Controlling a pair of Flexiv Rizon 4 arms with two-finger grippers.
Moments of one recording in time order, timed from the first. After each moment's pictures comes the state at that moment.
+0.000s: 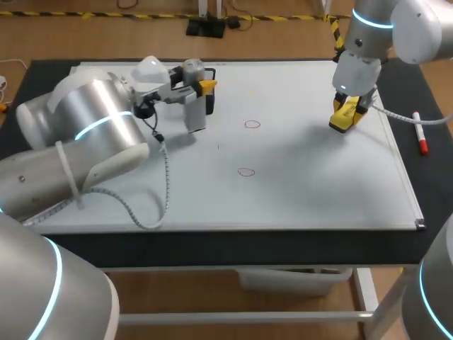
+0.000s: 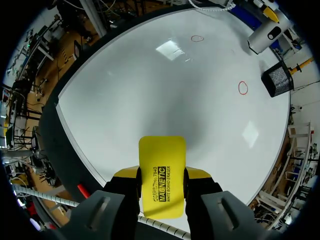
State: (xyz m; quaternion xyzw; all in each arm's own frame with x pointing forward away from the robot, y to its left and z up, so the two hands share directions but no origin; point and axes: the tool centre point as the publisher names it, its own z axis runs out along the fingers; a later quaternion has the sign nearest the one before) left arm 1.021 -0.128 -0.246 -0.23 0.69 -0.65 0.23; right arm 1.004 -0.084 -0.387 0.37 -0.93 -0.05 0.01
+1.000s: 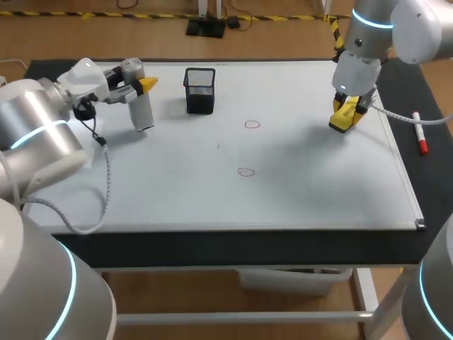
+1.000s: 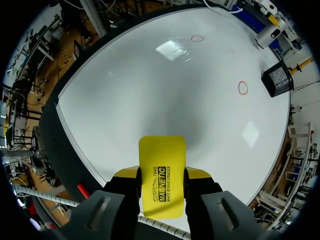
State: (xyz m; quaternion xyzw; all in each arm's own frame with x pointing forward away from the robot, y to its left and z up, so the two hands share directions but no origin) left arm 1.041 0.007 -0.252 -0.26 0.67 -0.65 0.25; right arm 1.004 -0.084 -0.387 0.37 -0.93 -0.05 0.01
